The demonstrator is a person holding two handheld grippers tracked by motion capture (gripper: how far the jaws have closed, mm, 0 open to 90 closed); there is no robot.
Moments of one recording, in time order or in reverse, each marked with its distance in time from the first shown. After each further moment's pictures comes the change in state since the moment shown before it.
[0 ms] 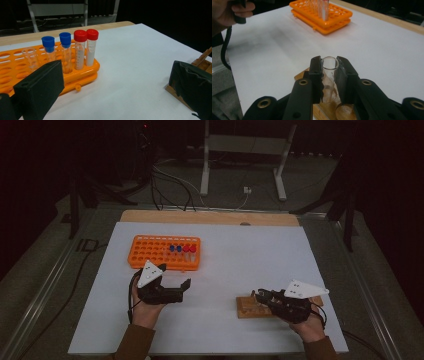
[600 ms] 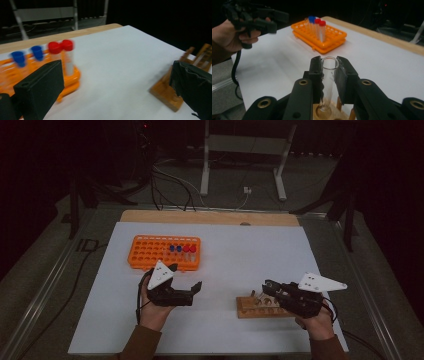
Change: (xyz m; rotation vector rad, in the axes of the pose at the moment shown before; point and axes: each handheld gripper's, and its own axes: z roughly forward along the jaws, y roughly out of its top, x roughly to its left) left arm -0.034 0.016 0.008 -0.004 -0.089 0.062; right arm -0.004 0.027 -0.024 -0.104 -0.002 0.030
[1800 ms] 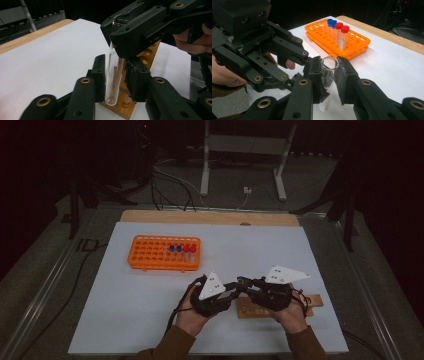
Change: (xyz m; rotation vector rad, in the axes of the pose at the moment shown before) left arm -0.077 0.011 0.053 0.078 -0.236 0.181; right arm 0.028 0.022 0.058 0.041 0.087 -0.030
